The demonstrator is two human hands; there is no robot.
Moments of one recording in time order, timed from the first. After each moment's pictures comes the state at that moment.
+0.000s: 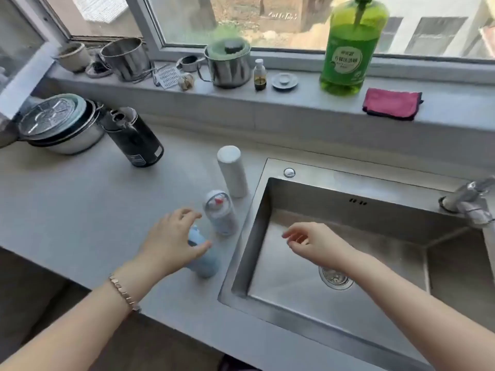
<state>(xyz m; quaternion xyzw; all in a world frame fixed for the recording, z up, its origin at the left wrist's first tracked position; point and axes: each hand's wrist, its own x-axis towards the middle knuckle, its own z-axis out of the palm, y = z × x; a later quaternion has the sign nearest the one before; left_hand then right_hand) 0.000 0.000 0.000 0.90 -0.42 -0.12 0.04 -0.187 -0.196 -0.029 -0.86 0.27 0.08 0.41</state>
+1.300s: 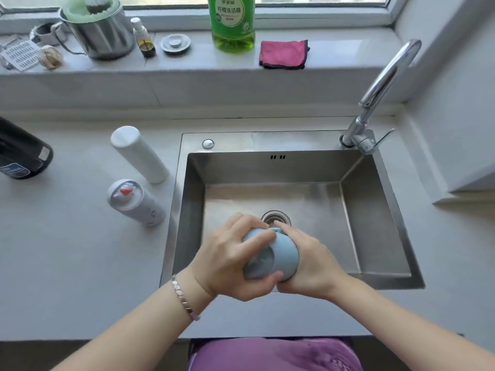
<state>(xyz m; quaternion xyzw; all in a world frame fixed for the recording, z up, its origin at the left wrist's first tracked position) -0.152 -0.085 -0.040 0.52 -0.76 -0.04 0.38 -0.321 -0.153 -0.059 -0.83 0.40 -0.03 0.40</state>
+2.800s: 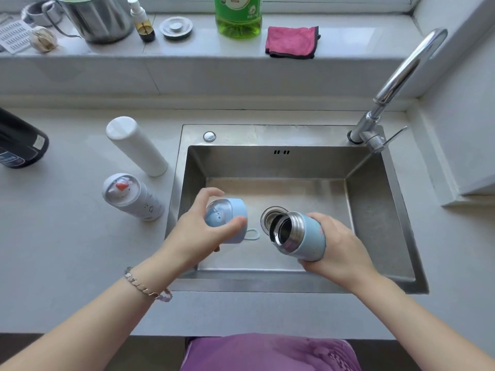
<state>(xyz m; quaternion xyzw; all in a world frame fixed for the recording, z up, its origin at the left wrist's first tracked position) -0.115 -0.097 -0.031 0.77 -0.33 -0.42 0.34 -0.349 -0.189 -0.077 -0.84 0.45 -0.07 0.29</state>
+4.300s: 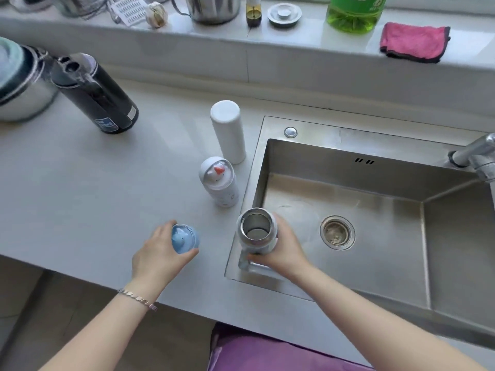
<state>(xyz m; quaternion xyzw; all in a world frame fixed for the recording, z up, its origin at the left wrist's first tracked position) 0.024 0.056 -0.107 0.95 -0.23 -0.21 0.06 -0.146 -0.103 -0.133 -0.73 0.37 -0.08 0.57</state>
